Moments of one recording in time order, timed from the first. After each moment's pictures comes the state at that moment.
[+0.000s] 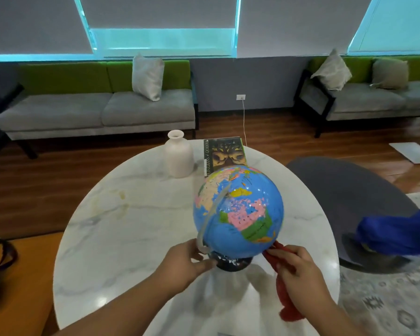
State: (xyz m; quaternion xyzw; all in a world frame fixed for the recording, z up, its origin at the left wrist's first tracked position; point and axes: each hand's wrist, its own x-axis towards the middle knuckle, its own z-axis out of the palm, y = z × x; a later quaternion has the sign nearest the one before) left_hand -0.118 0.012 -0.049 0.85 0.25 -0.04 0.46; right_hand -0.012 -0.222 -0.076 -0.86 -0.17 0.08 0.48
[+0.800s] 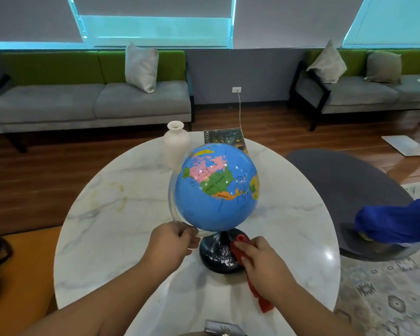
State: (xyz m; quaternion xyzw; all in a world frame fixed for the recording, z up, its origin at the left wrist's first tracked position) left_hand -0.120 0.032 -0.032 0.73 0.36 0.05 0.57; right_hand -0.031 -0.165 -0.095 -0.91 -0.28 0.16 0.24
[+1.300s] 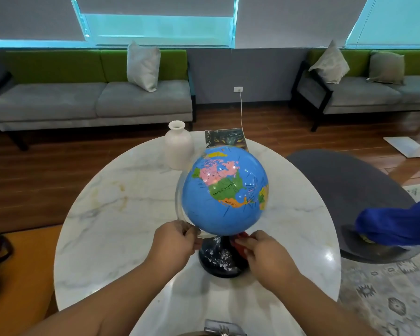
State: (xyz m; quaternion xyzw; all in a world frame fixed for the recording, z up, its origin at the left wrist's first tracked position) left_hand -0.117 0.024 -0.026 0.73 0.37 0.06 0.57; right_hand -0.015 -0.159 -0.077 -0.92 -0.34 0.12 0.15
